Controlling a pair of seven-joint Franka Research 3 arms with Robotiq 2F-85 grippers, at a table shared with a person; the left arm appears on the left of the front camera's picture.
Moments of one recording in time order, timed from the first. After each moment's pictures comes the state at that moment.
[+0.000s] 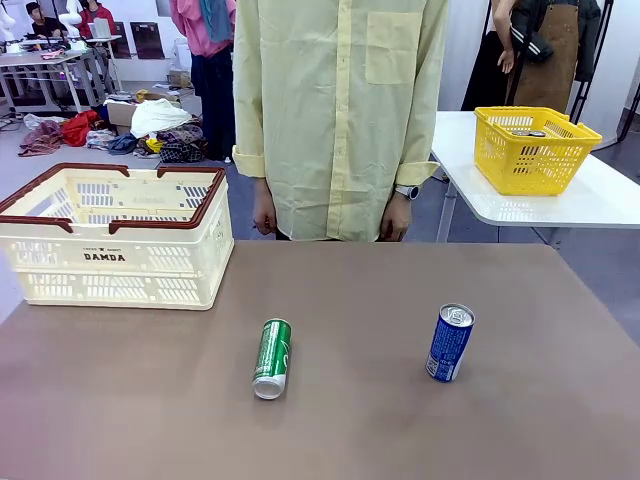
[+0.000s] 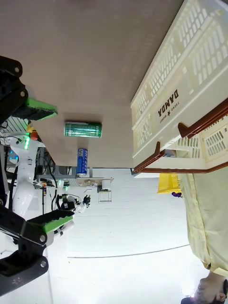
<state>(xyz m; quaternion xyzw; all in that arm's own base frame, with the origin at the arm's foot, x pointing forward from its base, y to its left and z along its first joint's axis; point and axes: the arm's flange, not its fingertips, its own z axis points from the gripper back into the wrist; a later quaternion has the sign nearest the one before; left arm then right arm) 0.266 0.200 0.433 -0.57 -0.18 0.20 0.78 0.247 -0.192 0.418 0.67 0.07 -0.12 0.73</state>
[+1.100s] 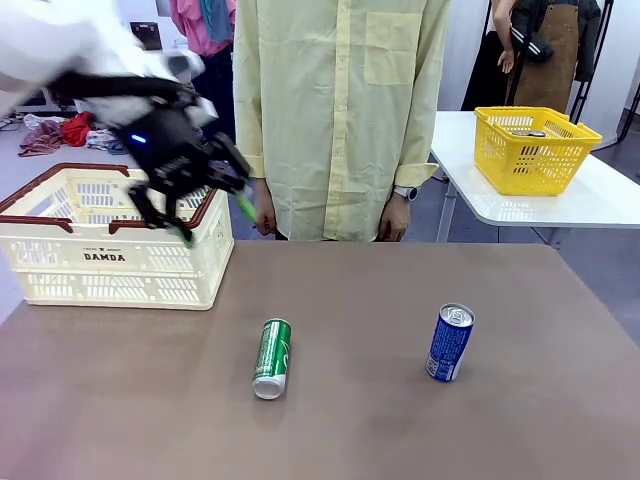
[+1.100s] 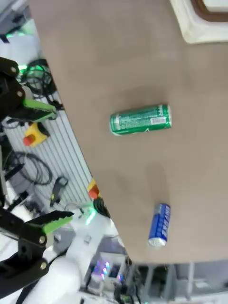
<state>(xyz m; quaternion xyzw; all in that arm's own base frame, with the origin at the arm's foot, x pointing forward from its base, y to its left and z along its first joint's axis) 0.355 -0.229 0.557 -0.22 0.02 -0.02 0.97 0.248 -0.189 0.418 0.66 0.07 -0.12 0.73</state>
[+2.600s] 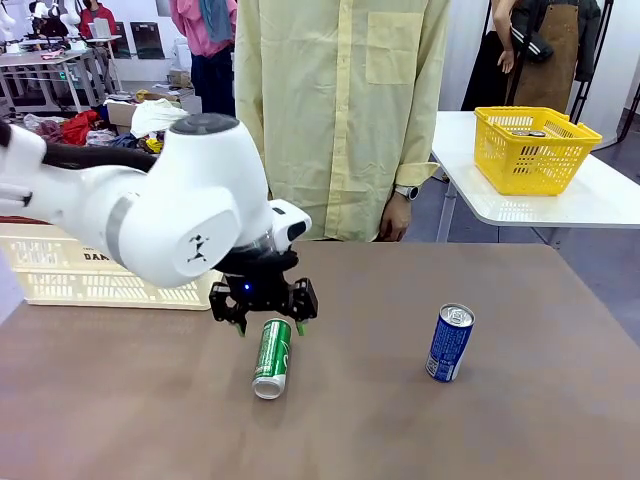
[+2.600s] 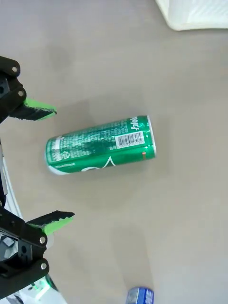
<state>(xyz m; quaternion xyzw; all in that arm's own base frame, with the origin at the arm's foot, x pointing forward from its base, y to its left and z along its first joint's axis) 0.324 -0.327 0.385 -0.05 -0.08 -0.05 0.99 0.248 -0.189 0.418 0.66 0.07 -0.12 0.73</state>
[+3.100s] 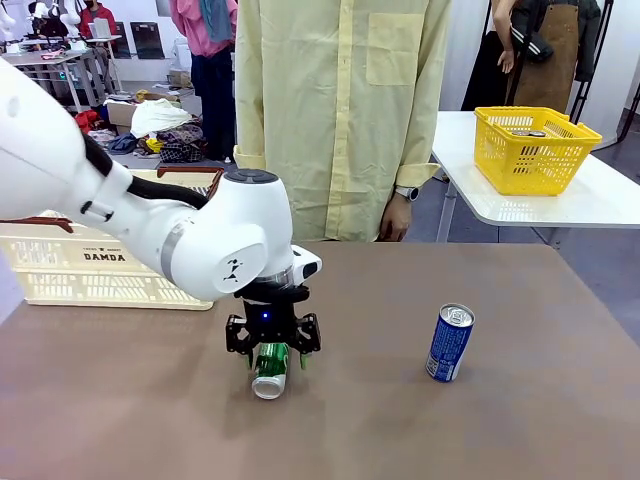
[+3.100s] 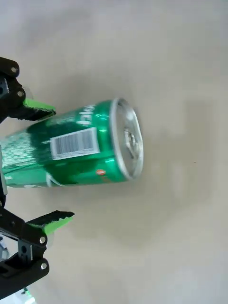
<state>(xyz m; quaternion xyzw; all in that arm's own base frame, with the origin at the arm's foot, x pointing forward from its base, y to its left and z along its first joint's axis) 0.366 -0.339 0.302 -0.03 0.01 -0.03 1.00 0.248 -0.189 0.418 0.66 0.07 -0.12 0.73</state>
